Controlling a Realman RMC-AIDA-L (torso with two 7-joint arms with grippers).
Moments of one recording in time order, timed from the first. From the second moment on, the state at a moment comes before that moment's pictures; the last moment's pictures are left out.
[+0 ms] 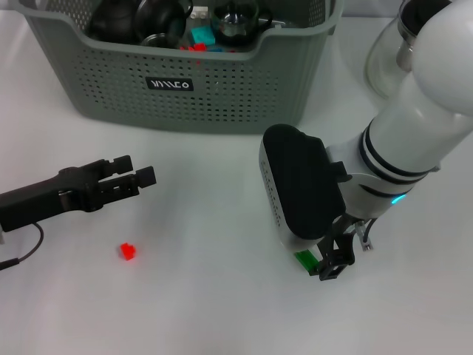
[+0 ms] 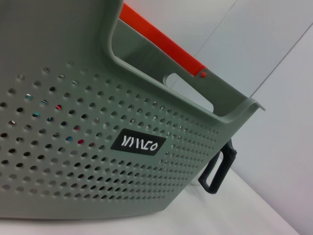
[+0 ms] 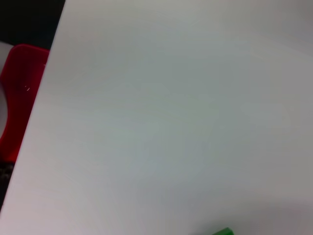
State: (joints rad) left arm -0.36 -2.11 0.21 0.59 2.22 1.69 -1.51; right arm 0.81 2.11 -1.97 -1.16 -2.48 -1.43 2.09
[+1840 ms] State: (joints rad) left arm -0.34 -2.12 0.21 0.59 2.22 1.69 -1.50; right arm 0.79 2.11 -1.96 -1.23 -2.60 -1.34 2.23
